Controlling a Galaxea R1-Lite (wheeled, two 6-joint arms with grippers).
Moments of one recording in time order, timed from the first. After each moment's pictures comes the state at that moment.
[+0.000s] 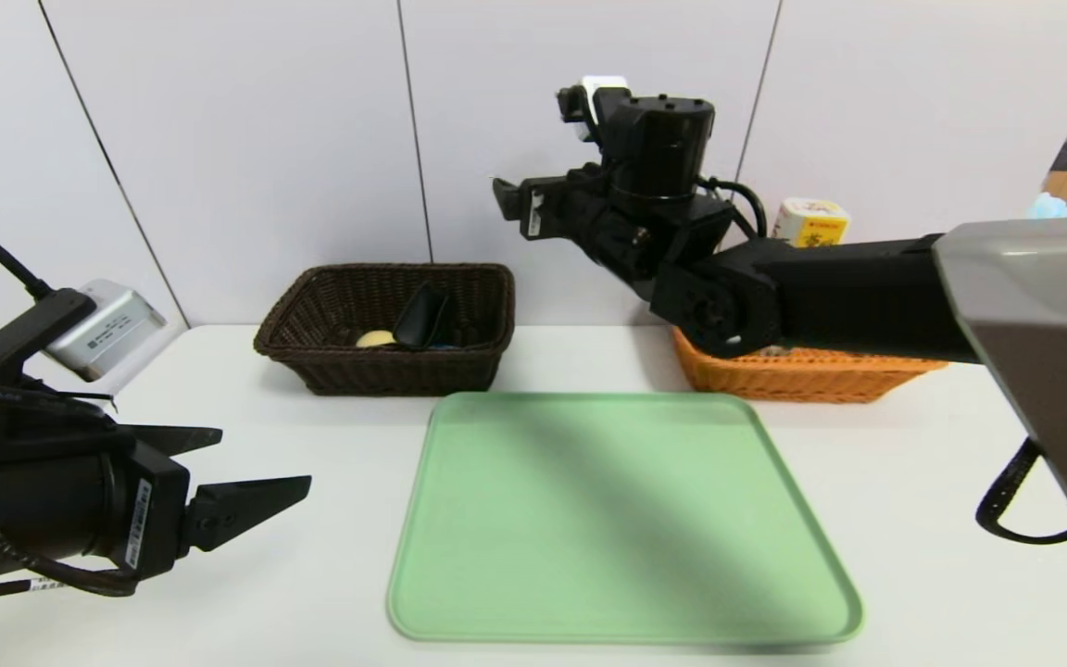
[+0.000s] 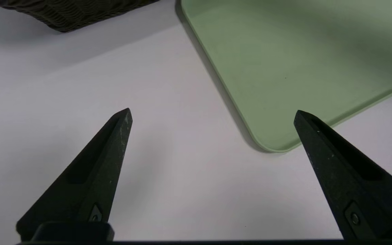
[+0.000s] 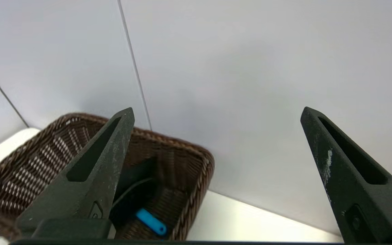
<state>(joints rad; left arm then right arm) -0.34 1.15 -0.76 0.12 -0.15 0.00 0.65 2.19 -1.82 -0.46 -0.26 0.01</state>
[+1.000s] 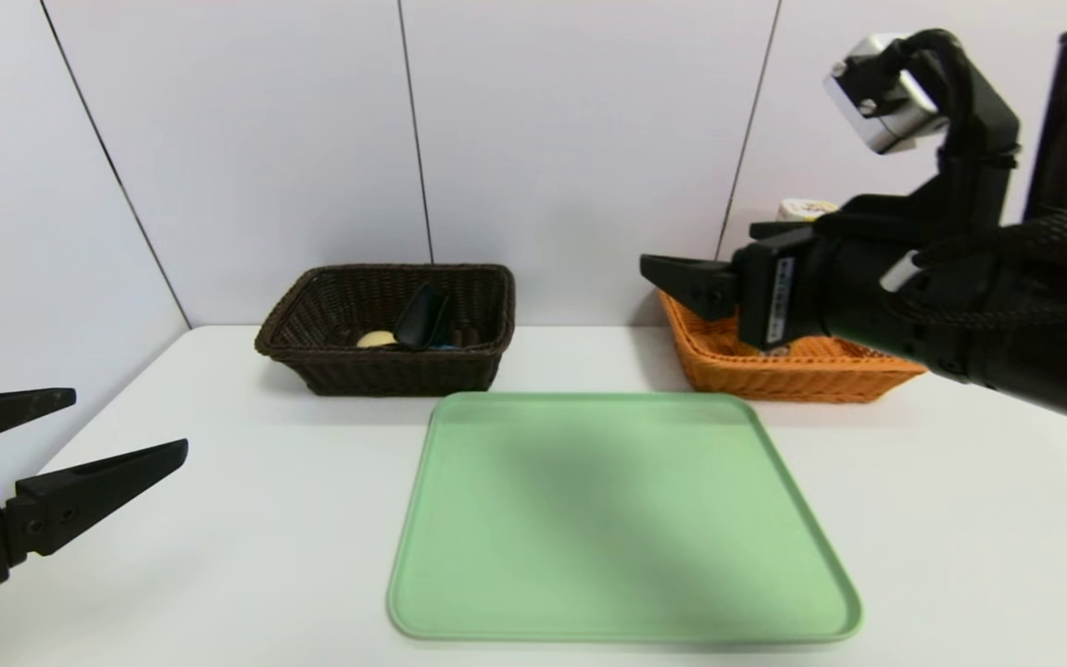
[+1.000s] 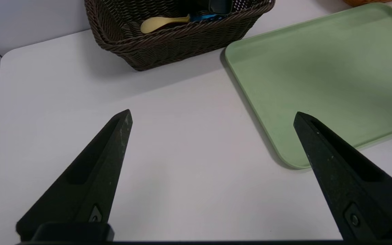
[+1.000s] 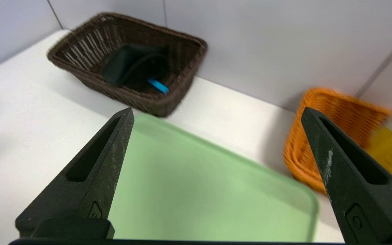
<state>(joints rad) -0.25 0.91 -0.76 0.15 -0.07 0.05 0.73 1.45 -1.06 -0.23 -0.28 0.01</state>
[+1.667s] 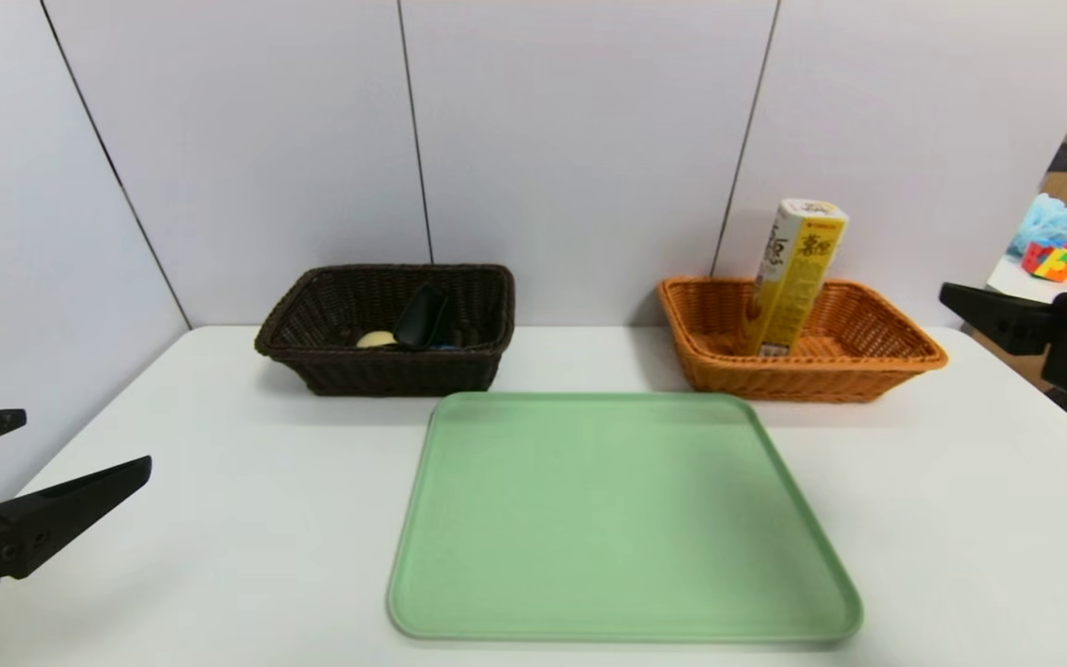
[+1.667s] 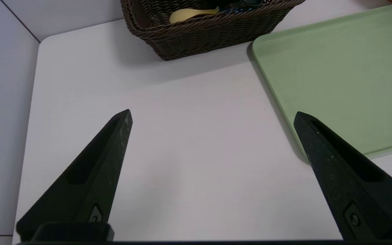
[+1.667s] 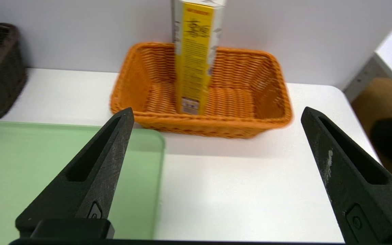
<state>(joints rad) -0.25 0.84 -0.71 0.15 0.04 0.05 0.28 1.12 -0.76 -0.20 -0.31 -0.02</state>
